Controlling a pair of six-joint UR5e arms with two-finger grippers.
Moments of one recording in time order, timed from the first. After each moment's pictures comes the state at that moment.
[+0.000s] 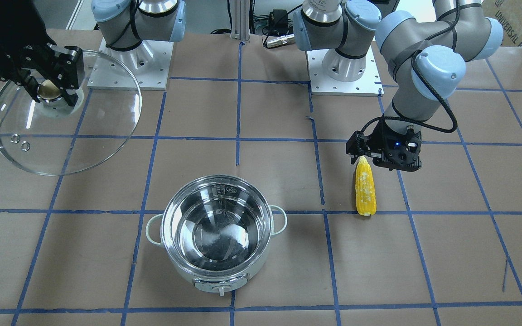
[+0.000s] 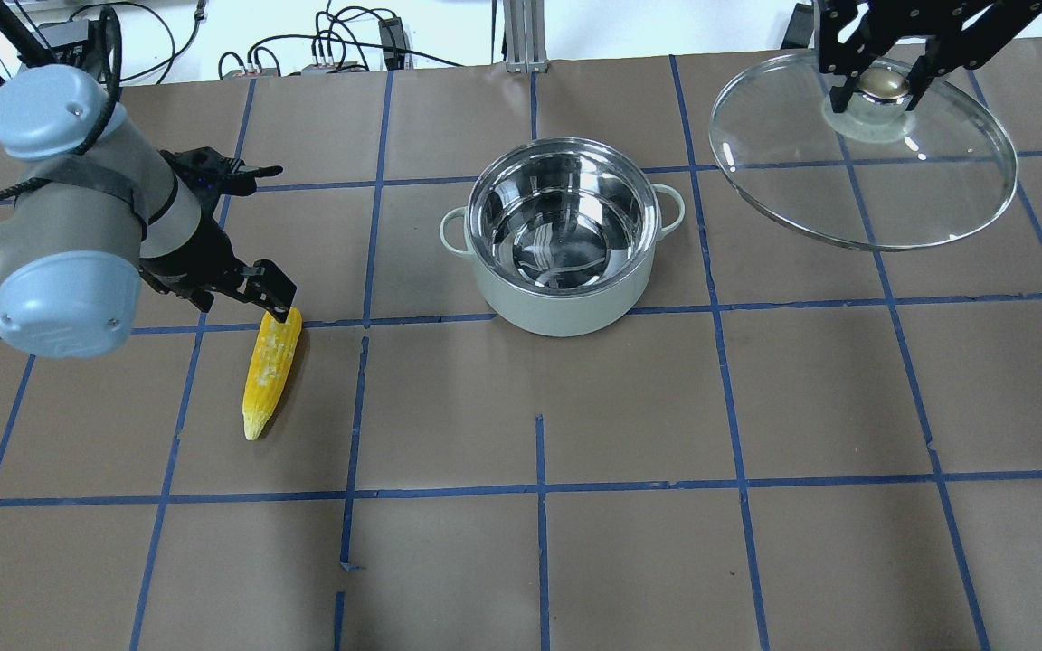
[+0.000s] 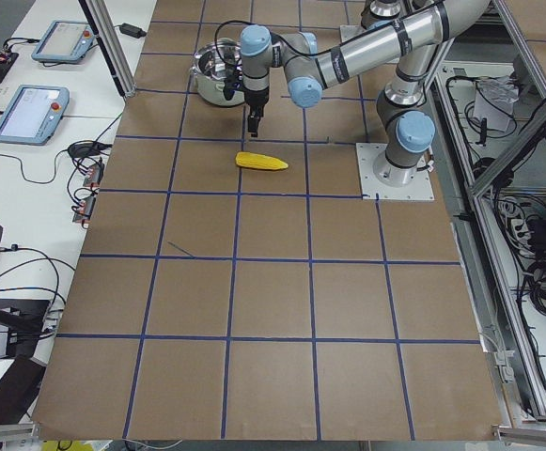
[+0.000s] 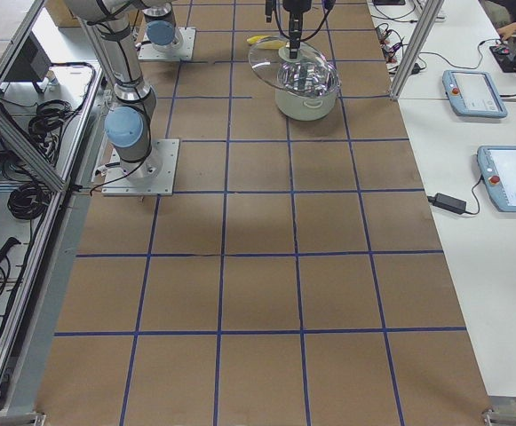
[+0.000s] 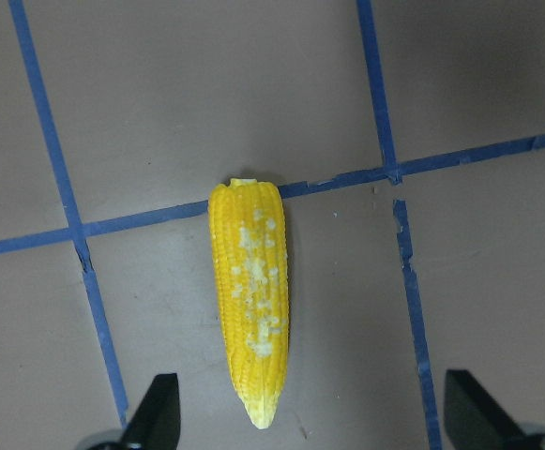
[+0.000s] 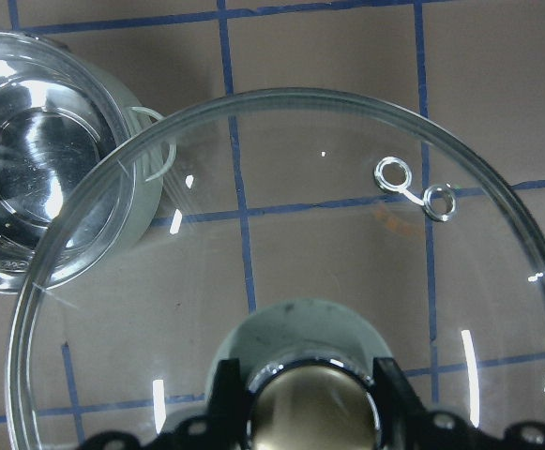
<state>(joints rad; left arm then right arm) -1.40 -1.63 -1.99 -1.10 1.58 0.35 1.53 -1.50 1.26 -1.36 -1.62 0.04</state>
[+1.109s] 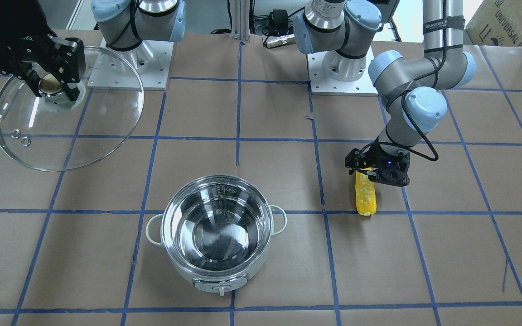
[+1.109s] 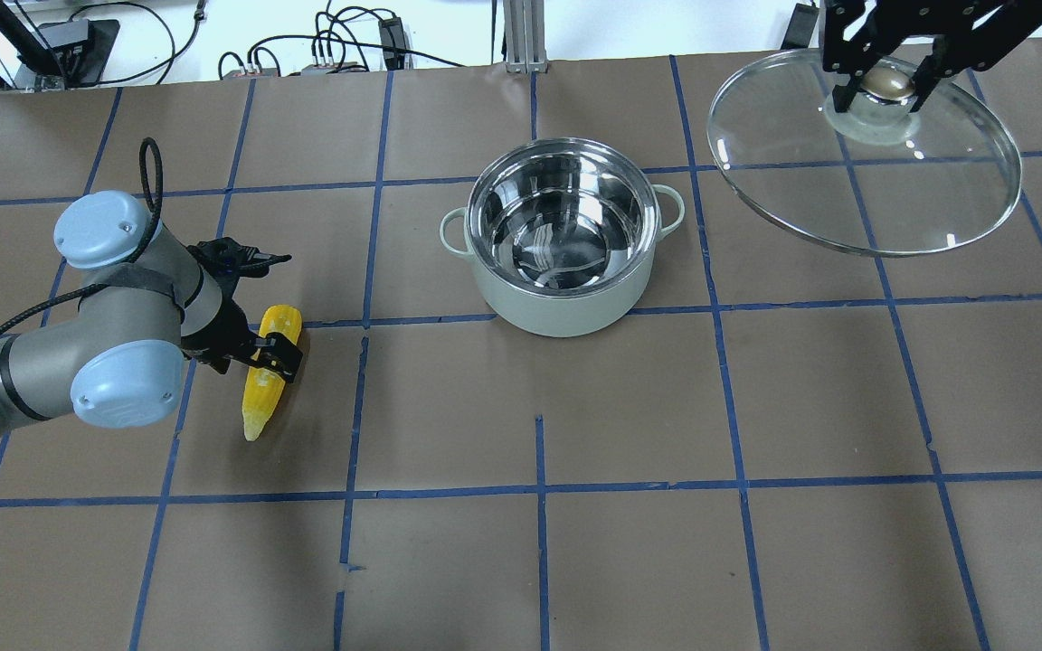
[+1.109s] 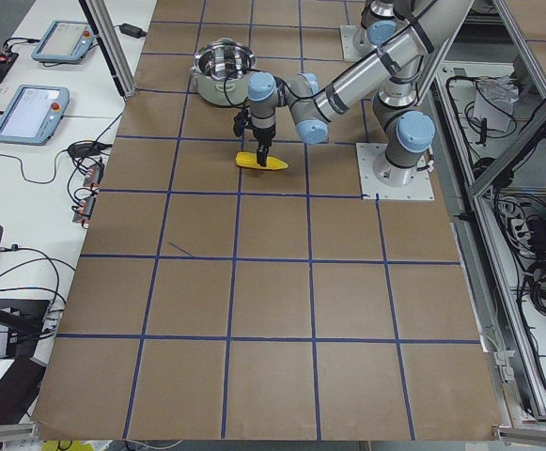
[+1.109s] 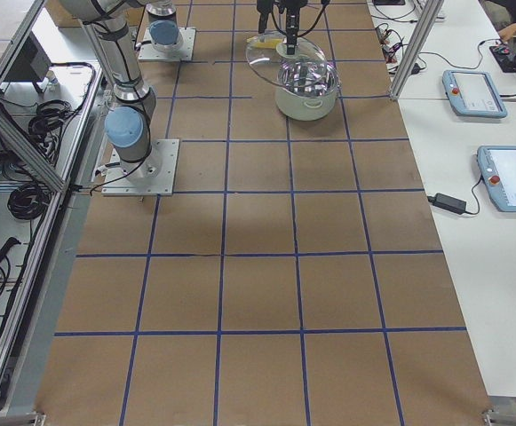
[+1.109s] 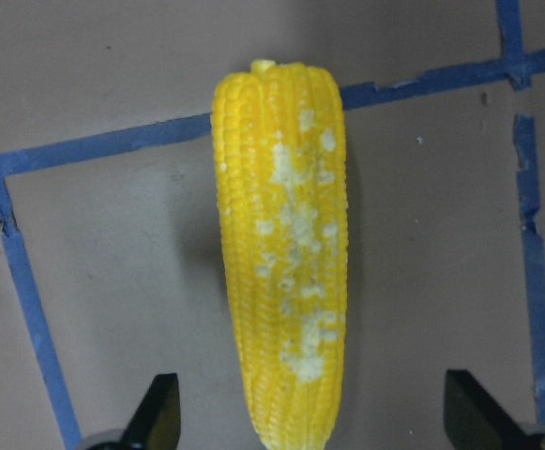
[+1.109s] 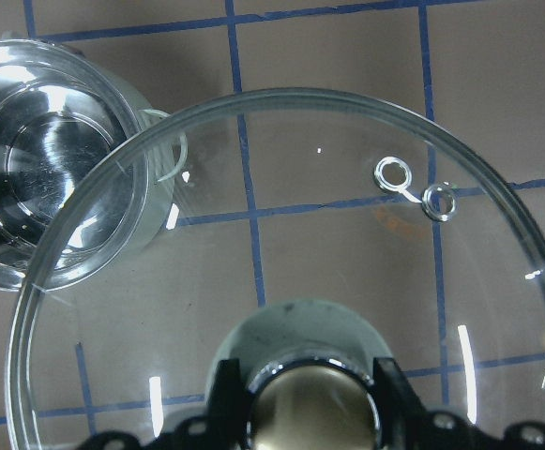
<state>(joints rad) -1.33 -1.75 -2.16 -0.86 1.58 0.42 1.53 -1.52 1.27 -1.37 -1.60 0.05</state>
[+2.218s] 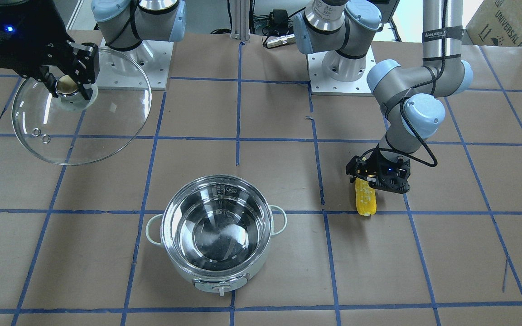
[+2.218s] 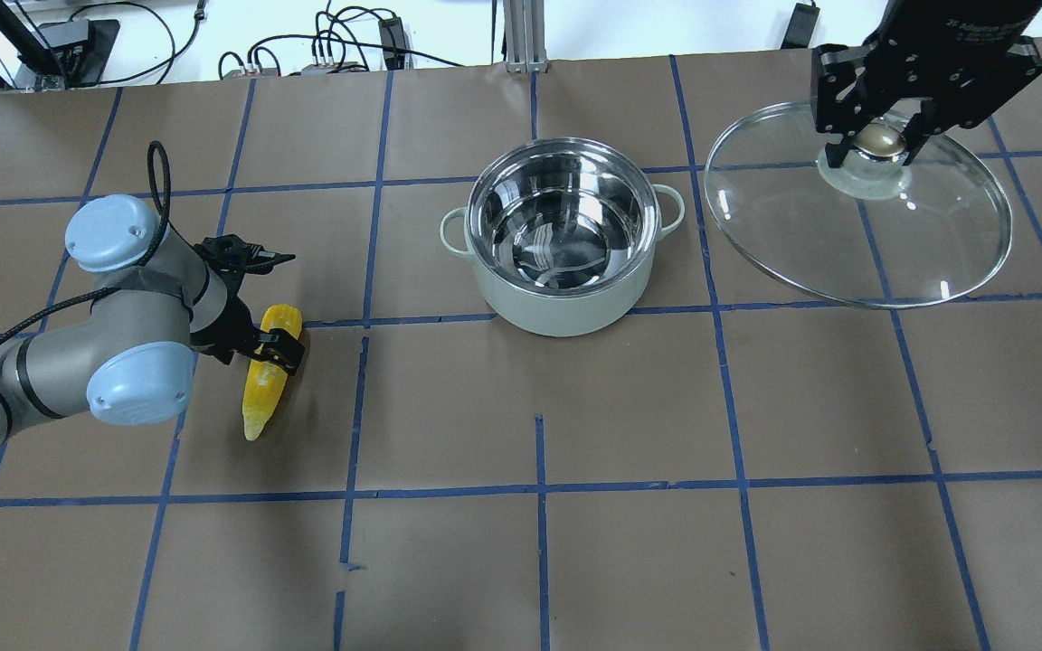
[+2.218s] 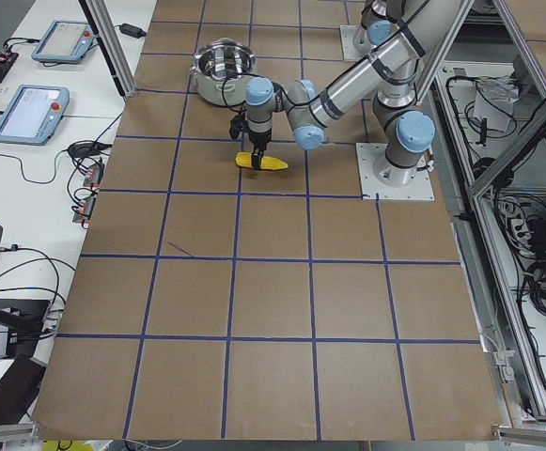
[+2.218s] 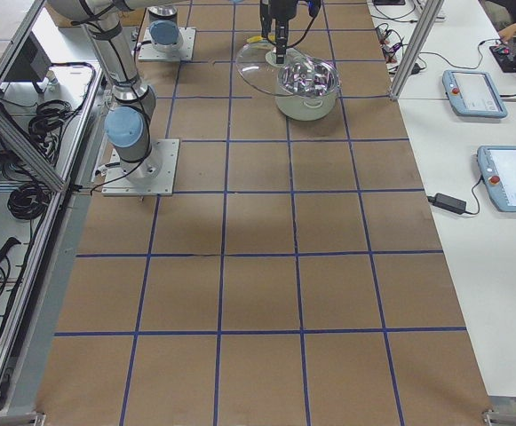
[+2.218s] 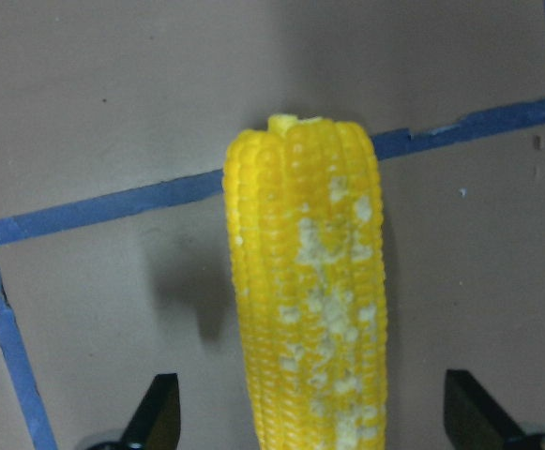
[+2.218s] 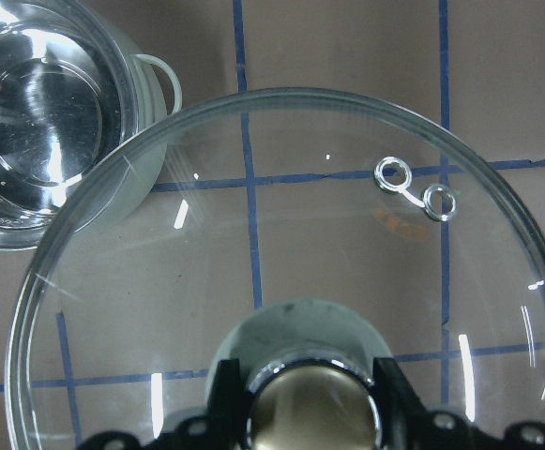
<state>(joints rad) -1.32 -1.79 -2.15 -0.77 1.58 0.45 1.53 -1.58 1.41 -1.43 -1.60 0.00</state>
